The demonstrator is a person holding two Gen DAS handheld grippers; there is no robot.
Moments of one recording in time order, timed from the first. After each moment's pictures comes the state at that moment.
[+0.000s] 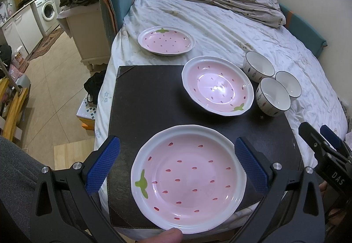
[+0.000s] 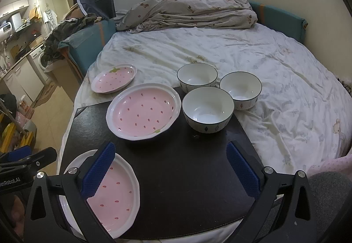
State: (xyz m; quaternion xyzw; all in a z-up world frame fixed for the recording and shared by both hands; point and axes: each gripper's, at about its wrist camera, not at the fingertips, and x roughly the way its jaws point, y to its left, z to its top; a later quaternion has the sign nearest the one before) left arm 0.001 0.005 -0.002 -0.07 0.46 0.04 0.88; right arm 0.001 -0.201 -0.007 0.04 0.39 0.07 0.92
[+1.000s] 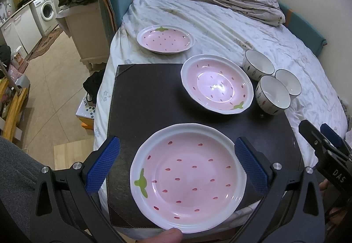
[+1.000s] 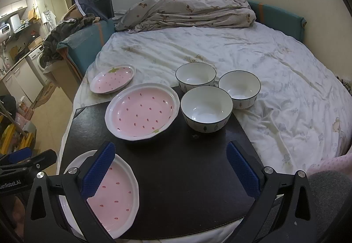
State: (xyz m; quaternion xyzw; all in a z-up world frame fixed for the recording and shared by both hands) left arm -0.001 0.002 -0.006 -0.07 0.47 0.04 0.88; right arm -0.001 -0.202 -0.006 0.05 0.39 0.06 0.92
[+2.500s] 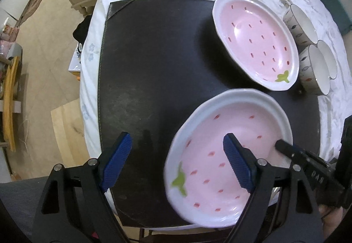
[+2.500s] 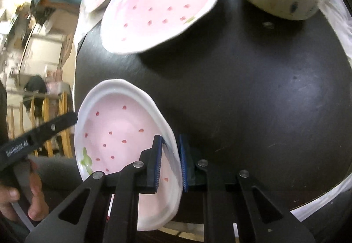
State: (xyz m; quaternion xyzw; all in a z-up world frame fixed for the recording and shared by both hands) left arm 0.078 0.043 -0.087 -0.09 0.66 0.04 0.74; right arm 0.076 -0.166 -0.137 0.17 0.66 0.16 0.72
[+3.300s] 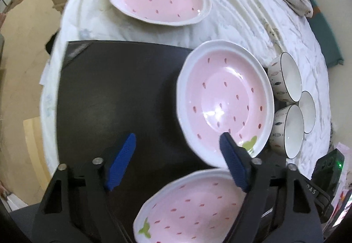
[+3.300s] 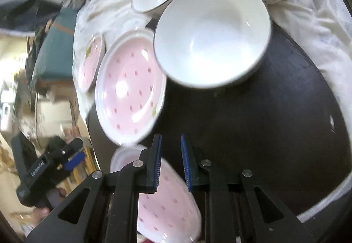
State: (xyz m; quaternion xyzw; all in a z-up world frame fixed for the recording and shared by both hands) left arm 0.182 0.039 -0.091 -0.19 0.64 0.00 0.75; right arm 0.148 -0.238 -0.132 0.36 0.60 0.09 0.70
